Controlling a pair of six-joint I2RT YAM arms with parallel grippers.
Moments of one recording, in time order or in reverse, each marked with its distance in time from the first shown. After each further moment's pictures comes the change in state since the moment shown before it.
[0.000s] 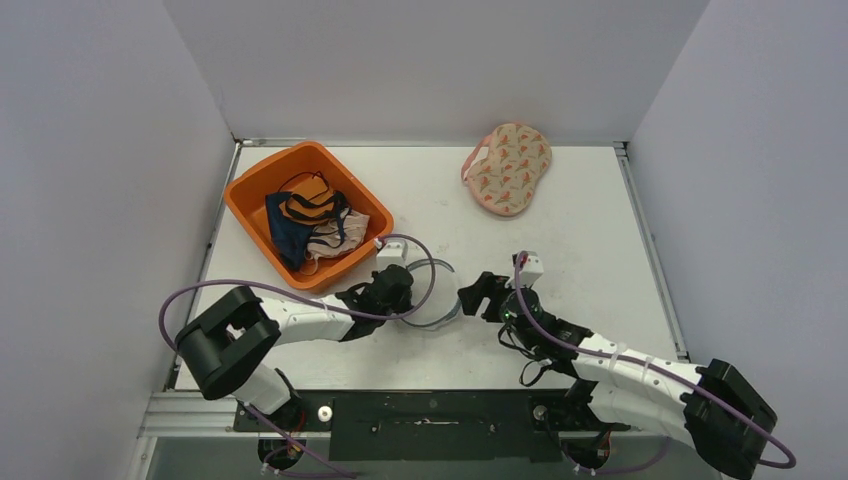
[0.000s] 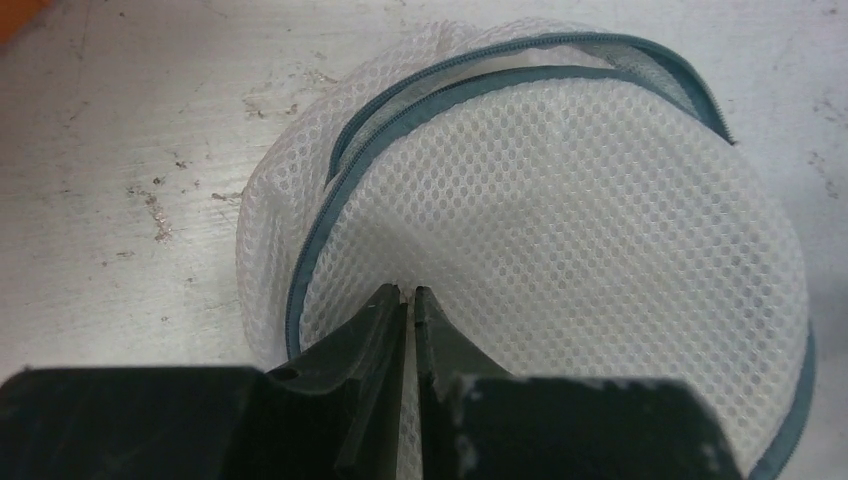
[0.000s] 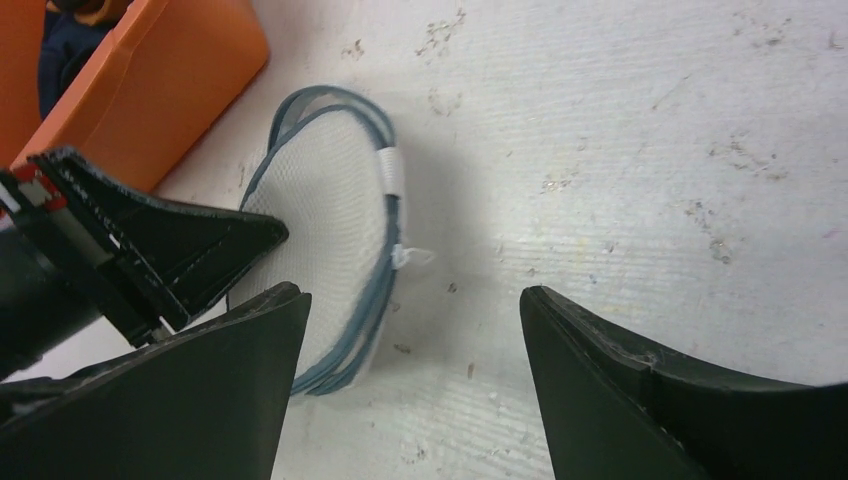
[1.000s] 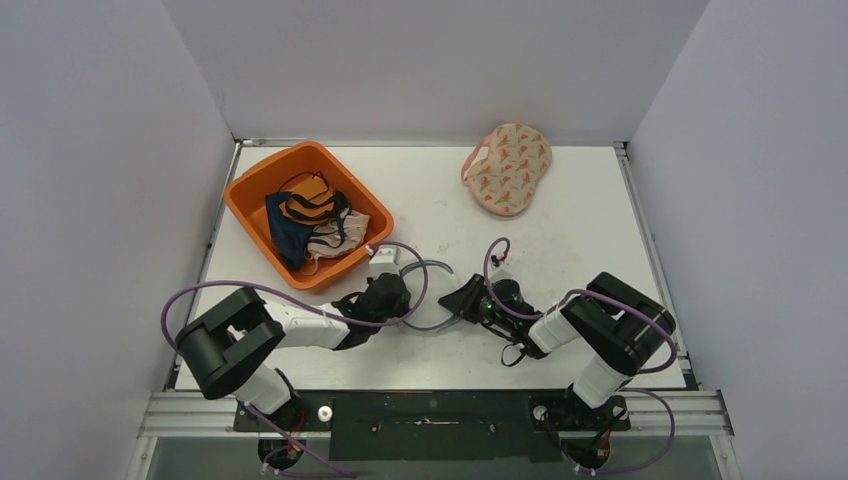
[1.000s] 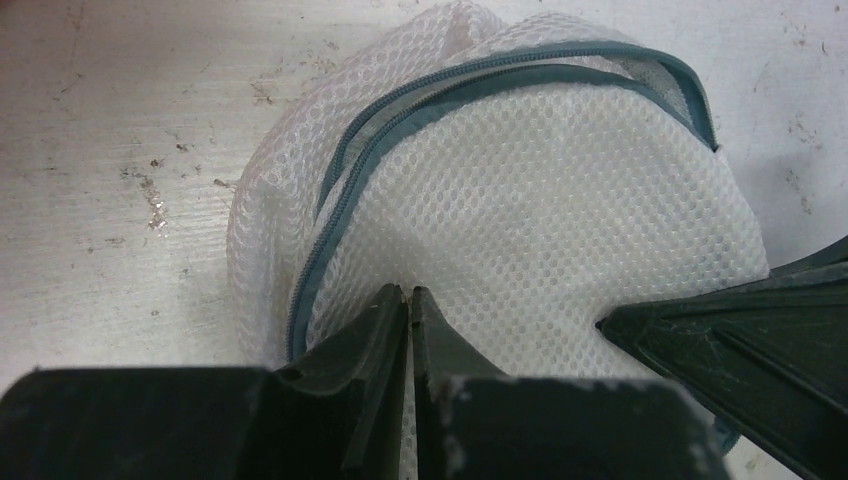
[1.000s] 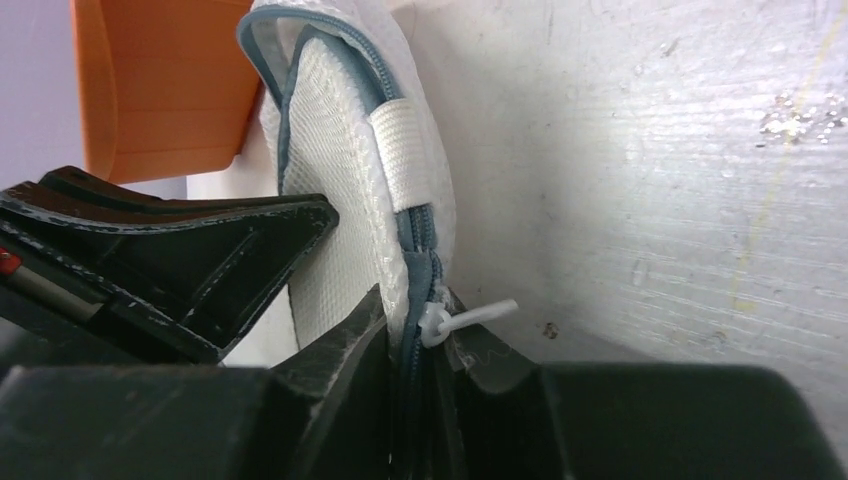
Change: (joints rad) left arm 0.004 0.022 -0.101 0.175 -0.016 -0.053; right arm -0.164 0.690 -0.019 0.715 -0.464 0.306
